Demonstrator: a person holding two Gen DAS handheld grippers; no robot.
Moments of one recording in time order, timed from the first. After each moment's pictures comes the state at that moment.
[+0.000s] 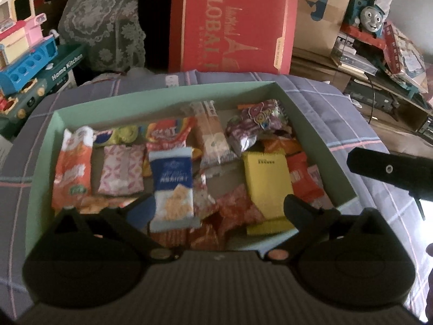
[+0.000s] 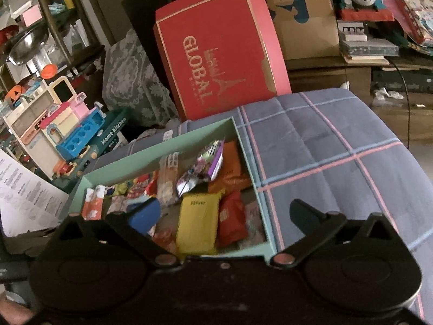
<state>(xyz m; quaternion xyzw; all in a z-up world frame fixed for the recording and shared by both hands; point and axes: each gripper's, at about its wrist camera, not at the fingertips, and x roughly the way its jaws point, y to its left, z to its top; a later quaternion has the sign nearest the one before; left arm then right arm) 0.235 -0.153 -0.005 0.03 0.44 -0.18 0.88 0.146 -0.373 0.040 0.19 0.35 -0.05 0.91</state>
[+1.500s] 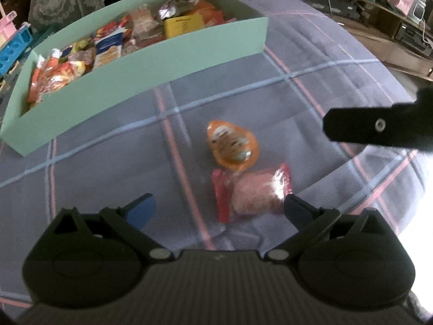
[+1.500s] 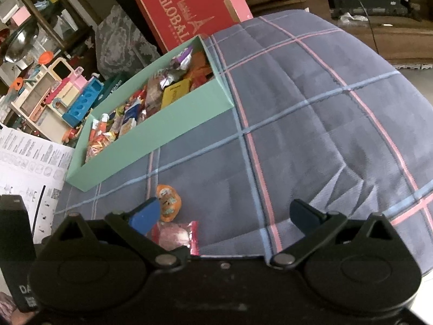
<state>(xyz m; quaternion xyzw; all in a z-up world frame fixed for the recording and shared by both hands) 0.060 -0.179 -0.065 0.14 0.51 -0.21 0.82 -0.028 -0.373 -0.010 0.27 0.42 -0.05 0.86</state>
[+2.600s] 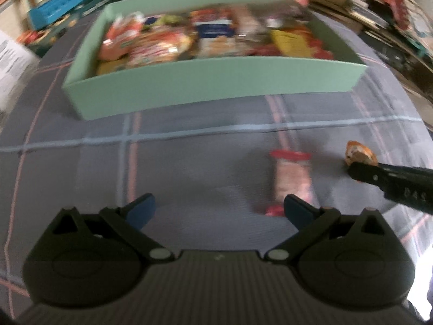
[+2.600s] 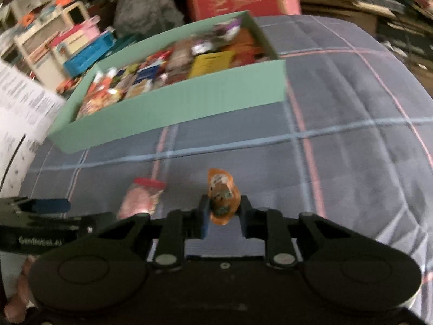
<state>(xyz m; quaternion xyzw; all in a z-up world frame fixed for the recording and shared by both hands) 0.106 -0.089 -0.060 0.05 0.51 -0.15 0.84 0.040 -0.314 -0.032 0.15 0.45 -0.02 0.88</state>
